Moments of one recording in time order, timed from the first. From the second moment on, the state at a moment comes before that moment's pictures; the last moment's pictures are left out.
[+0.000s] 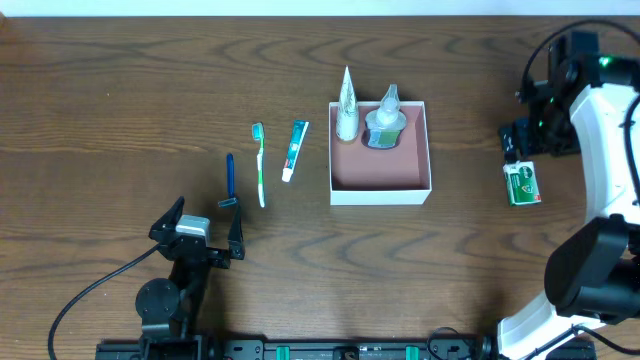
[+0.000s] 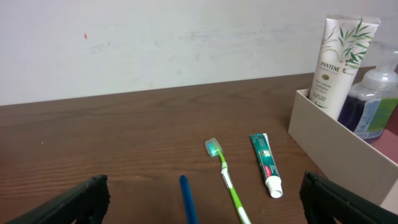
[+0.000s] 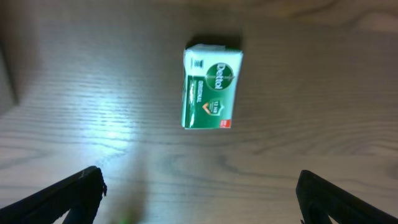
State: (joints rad) left arm 0.03 0.01 0.02 -0.10 0.21 0.04; right arm -0.16 1.83 1.62 -1.33 0.16 -0.25
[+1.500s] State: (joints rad) left arm 0.03 0.01 0.02 -0.10 0.21 0.04; right arm -0.30 1.92 1.40 -1.04 0.02 -0.33
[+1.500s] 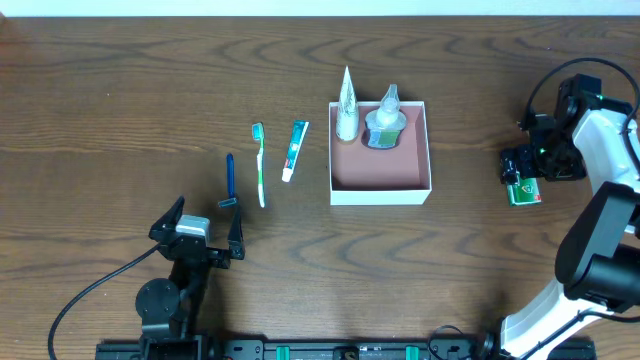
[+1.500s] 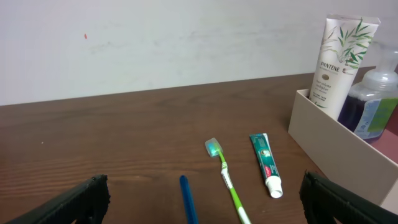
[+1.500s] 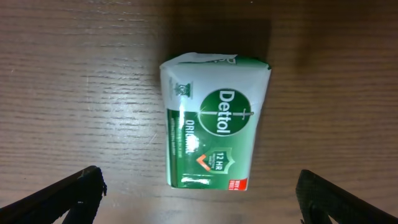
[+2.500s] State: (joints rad) left arm 0.03 0.01 0.02 -0.10 0.21 0.04; right arm -0.30 2.02 1.40 -1.01 0.03 -0.34
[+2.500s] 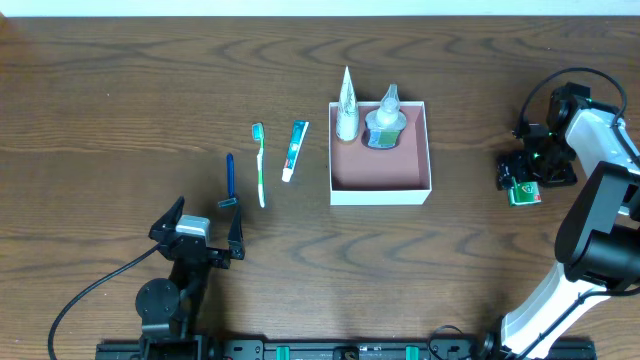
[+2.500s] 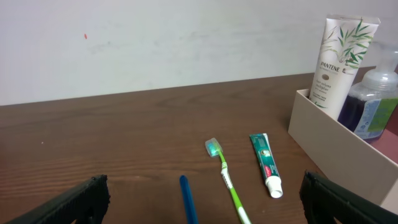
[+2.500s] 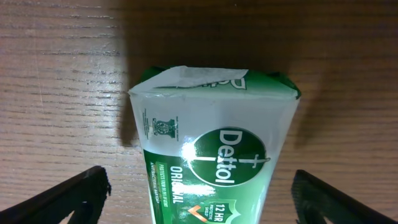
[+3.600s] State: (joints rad) left arm 0.03 0.01 0.02 -0.10 0.21 0.04; right arm -0.30 2.02 1.36 -0.98 0.03 -0.34
